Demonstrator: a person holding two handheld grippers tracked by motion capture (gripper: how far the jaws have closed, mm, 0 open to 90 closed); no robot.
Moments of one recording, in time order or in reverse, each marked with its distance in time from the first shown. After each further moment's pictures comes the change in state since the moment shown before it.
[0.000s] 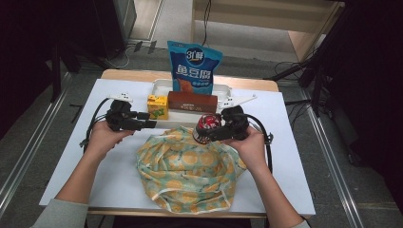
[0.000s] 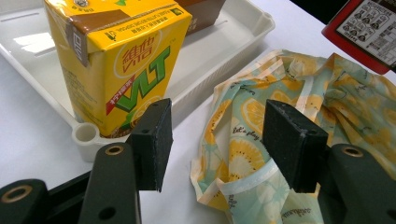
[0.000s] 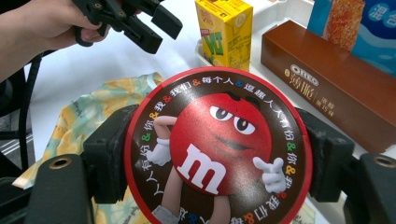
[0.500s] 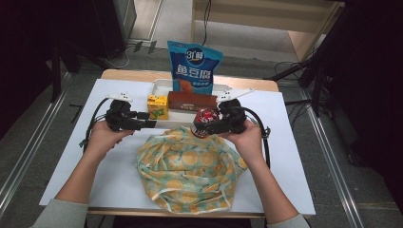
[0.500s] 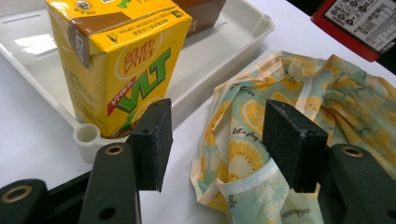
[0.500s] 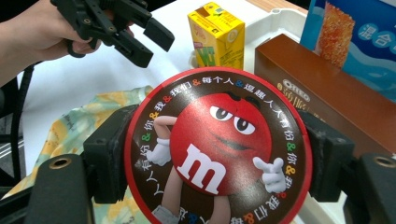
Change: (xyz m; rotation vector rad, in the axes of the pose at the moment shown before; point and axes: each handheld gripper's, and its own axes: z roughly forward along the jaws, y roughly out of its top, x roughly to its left) left arm 0.000 0.000 -0.001 -0.008 -0.002 -0.003; right arm -0.008 0.015 0.006 -0.008 -0.007 -0.010
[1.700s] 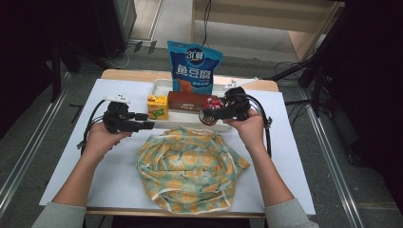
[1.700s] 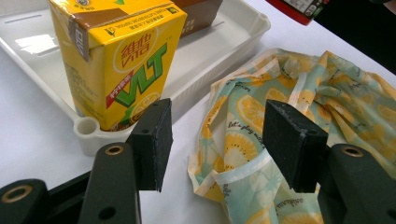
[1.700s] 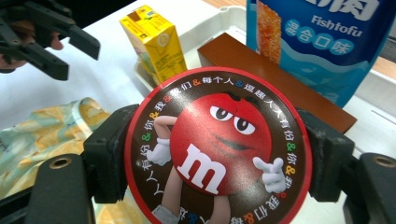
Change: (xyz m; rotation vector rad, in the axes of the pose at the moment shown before) left arm -0.003 -0.005 -0.007 -0.006 -0.001 0.008; right arm -0.052 0.004 0.009 0.007 -0.080 0.071
